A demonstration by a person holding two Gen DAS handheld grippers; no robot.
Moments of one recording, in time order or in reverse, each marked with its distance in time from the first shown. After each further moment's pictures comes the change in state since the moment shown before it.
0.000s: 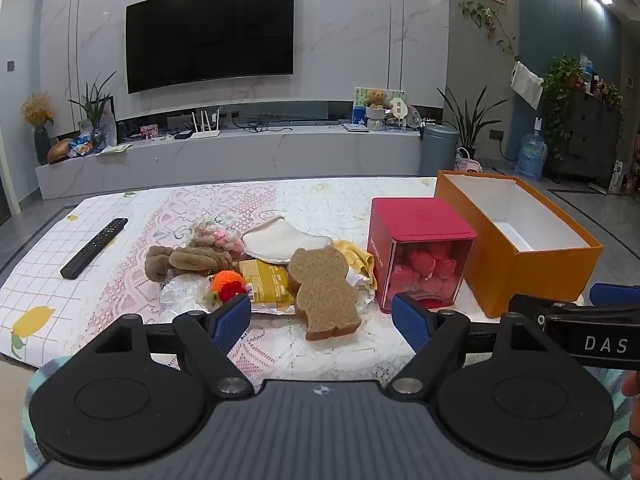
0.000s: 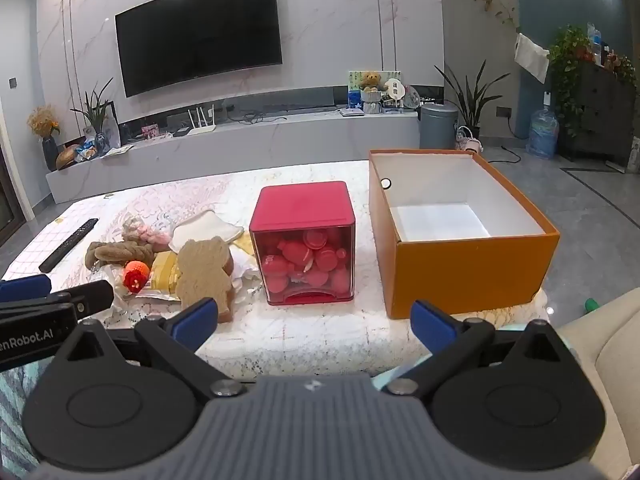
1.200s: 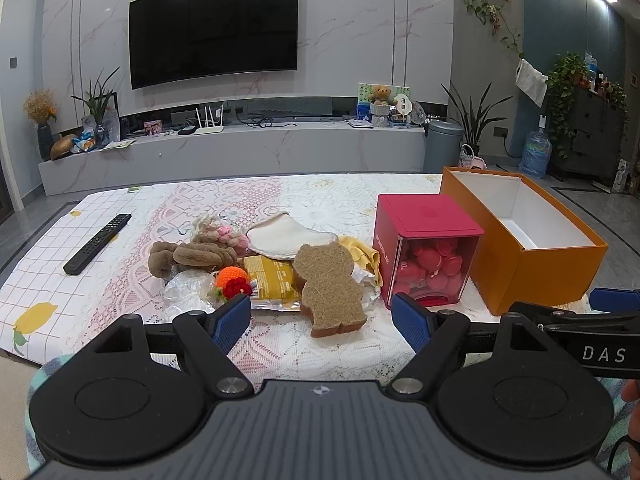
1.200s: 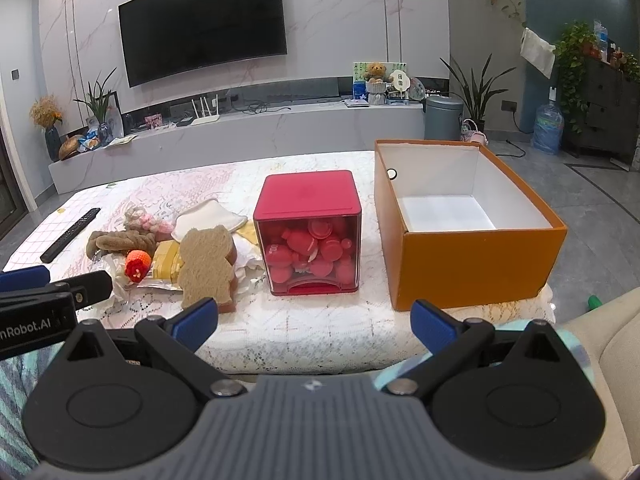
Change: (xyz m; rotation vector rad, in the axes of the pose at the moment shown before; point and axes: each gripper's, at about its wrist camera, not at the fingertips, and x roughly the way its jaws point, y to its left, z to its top) left arm 0.001 0.004 0.000 -0.001 0.013 0.013; right arm 0.005 0.002 -0.002 -0.001 0.033 0.018
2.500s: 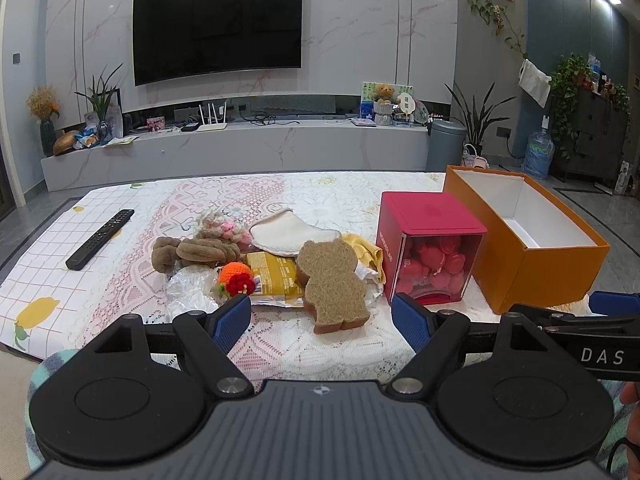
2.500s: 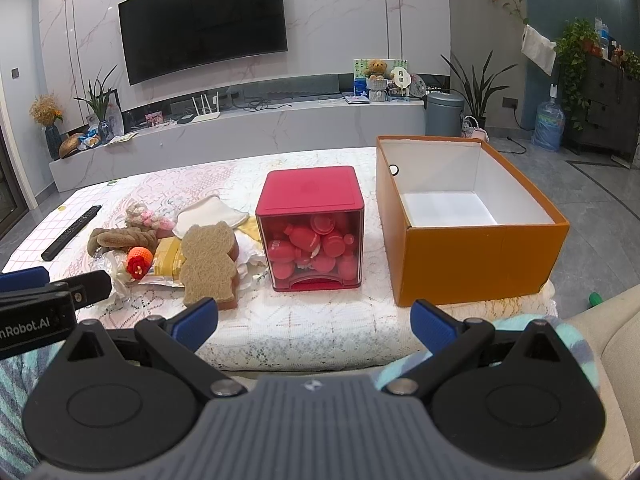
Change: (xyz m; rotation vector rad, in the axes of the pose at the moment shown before) left arm 0.001 0.002 -0.001 -0.003 -0.001 -0.001; right arm 0.001 0.002 -0.002 0.000 0.007 0.001
